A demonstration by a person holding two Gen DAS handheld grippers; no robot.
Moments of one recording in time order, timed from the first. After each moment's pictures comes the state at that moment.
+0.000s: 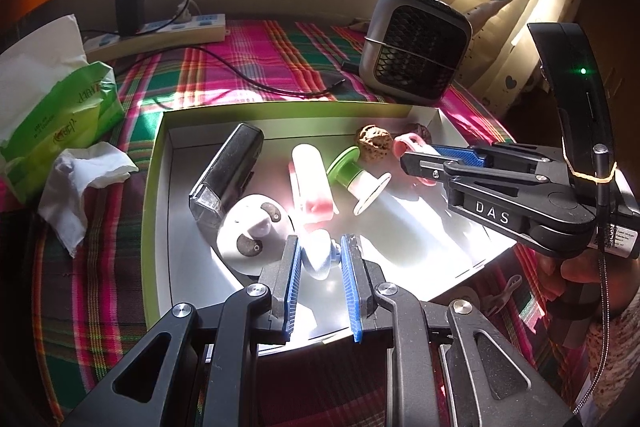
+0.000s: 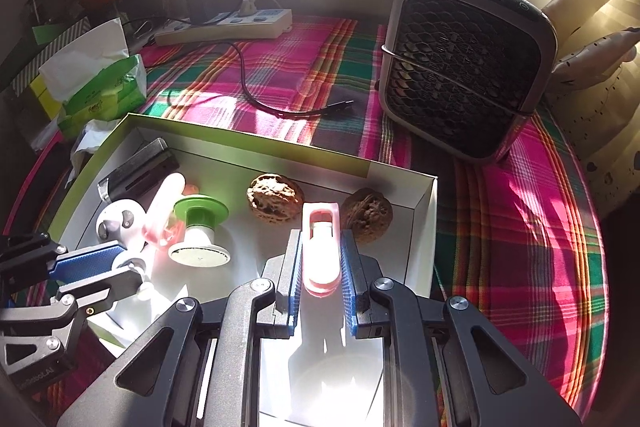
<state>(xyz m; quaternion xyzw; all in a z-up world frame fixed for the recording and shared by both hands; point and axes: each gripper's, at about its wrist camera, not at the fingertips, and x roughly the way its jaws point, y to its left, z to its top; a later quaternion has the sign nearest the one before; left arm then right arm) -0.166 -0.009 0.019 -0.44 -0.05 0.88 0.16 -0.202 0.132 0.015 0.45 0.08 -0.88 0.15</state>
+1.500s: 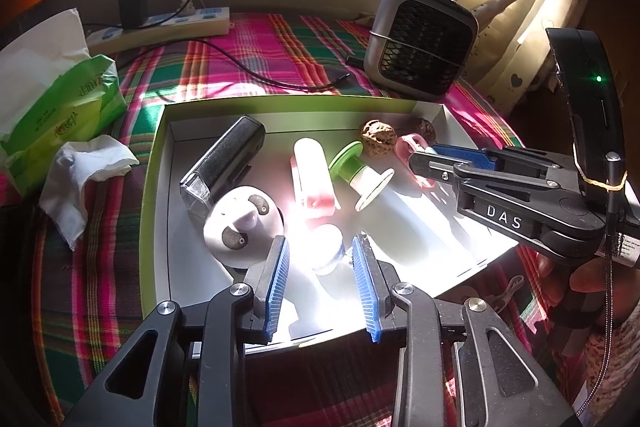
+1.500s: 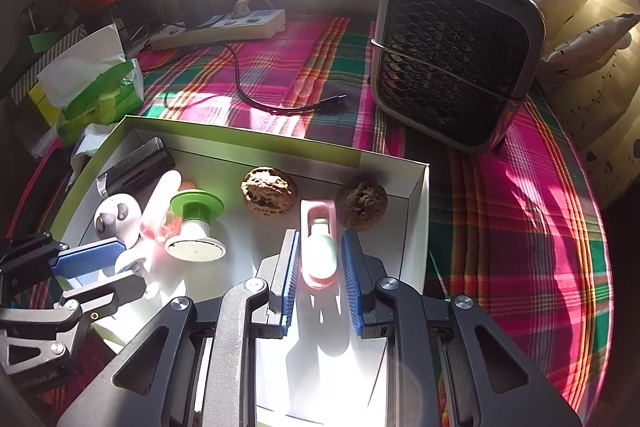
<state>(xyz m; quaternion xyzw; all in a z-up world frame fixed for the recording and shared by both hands) -0.168 -0.012 0.018 -0.45 -0.05 0.88 0.15 -0.199 0.138 0.015 0.45 0.07 -0.88 0.15</state>
